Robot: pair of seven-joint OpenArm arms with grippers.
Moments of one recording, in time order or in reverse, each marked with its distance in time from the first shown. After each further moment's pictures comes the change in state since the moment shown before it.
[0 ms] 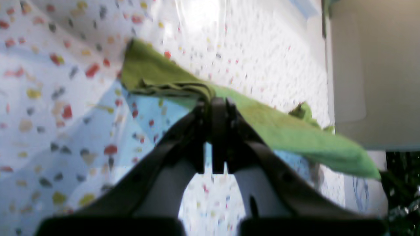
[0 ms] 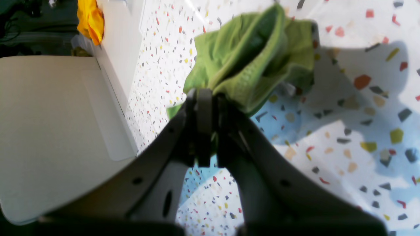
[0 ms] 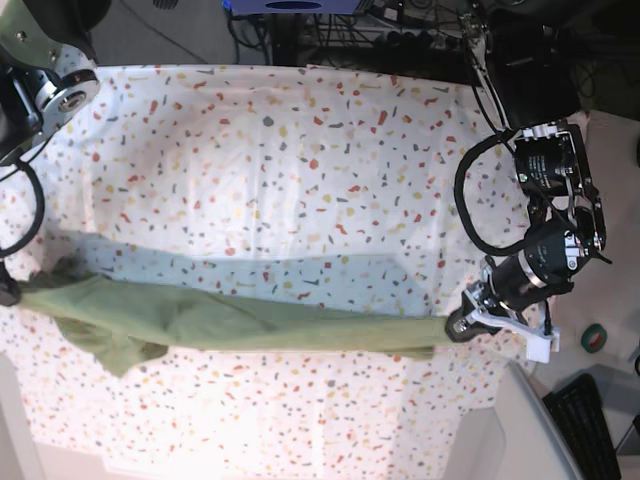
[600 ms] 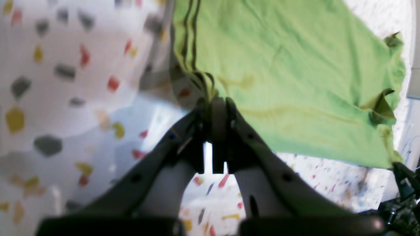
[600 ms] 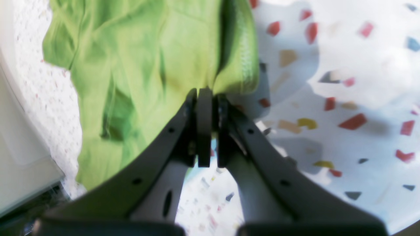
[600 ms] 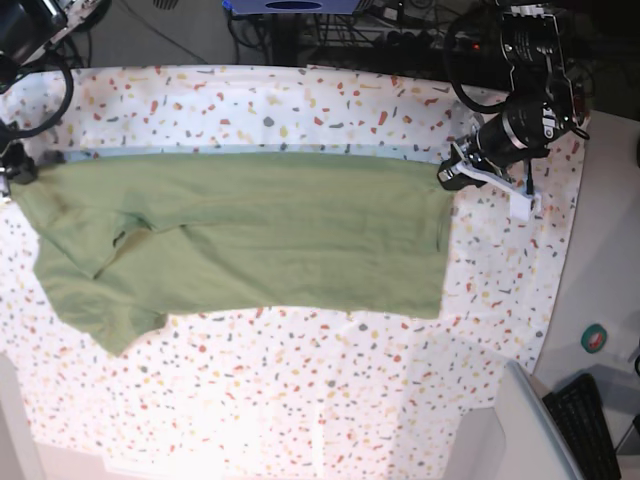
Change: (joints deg) left arm 24.1 -0.3 0.1 4.8 0.7 0.0 -2.9; right arm -19.4 -2.3 0.0 -0.5 -0.6 4.2 8.1
